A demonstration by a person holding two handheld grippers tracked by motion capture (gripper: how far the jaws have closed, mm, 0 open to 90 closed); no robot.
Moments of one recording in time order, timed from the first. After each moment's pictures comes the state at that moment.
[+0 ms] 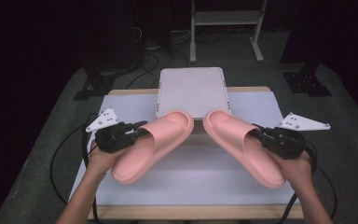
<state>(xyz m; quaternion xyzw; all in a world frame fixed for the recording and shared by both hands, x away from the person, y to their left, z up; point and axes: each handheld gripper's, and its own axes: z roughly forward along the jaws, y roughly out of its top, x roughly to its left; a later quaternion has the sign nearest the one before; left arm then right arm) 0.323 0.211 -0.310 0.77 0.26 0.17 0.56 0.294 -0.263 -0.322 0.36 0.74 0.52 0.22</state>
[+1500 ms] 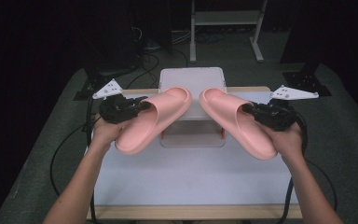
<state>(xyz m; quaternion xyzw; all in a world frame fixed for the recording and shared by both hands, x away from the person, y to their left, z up) 0.386 0.204 -0.280 0.77 0.29 0.18 0.54 0.352 -0.252 -0.291 0.38 0.74 0.52 0.23</state>
